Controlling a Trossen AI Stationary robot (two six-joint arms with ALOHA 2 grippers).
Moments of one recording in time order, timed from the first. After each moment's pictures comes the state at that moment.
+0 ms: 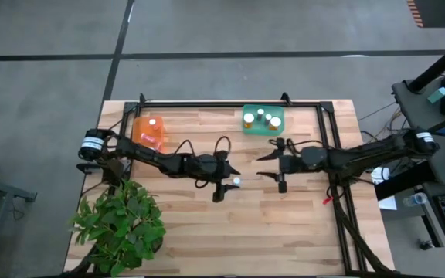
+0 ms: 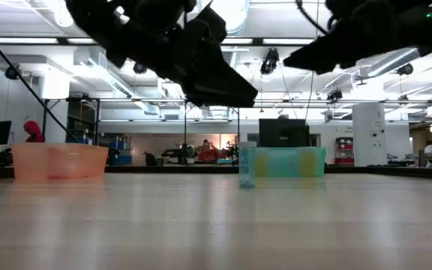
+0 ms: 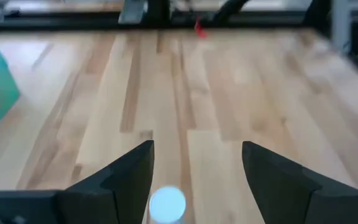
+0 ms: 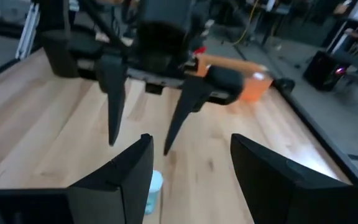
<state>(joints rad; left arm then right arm) -0.06 1.71 0.91 0.41 0.01 -0.02 0.08 1.08 0.42 0.44 0.09 -0.18</state>
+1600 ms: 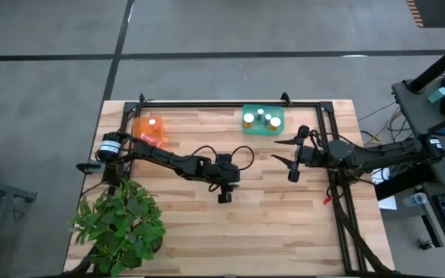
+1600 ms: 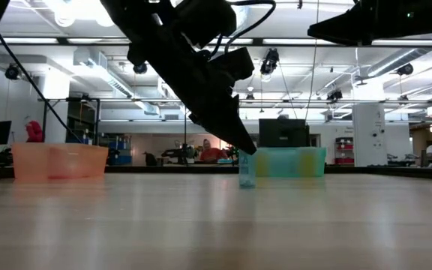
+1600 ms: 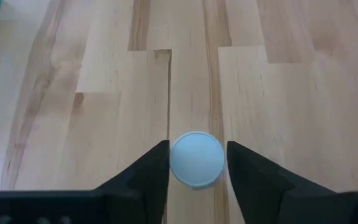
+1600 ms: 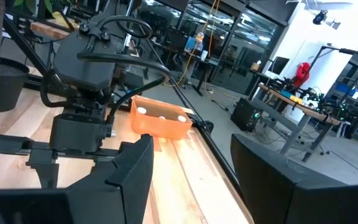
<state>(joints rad) -0.08 1.89 1.16 -0.04 -0.12 -0.02 0.08 0.72 0.34 0.40 0.29 -0.38</state>
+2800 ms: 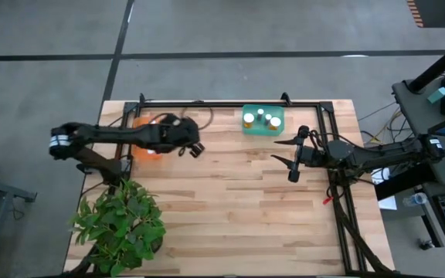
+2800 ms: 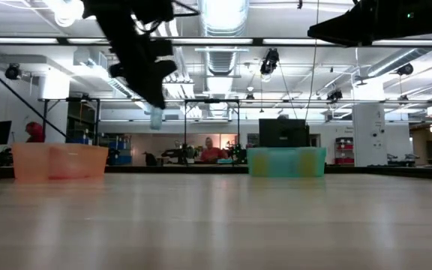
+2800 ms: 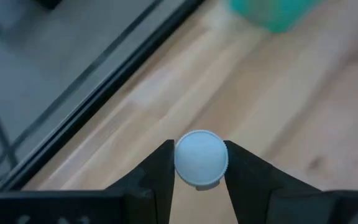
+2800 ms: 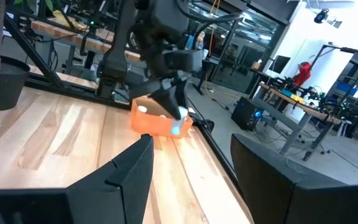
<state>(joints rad) 0.16 1.40 1.03 -0.59 -0.59 -0.35 0.08 0.72 0.34 0.39 0.29 -0.37</state>
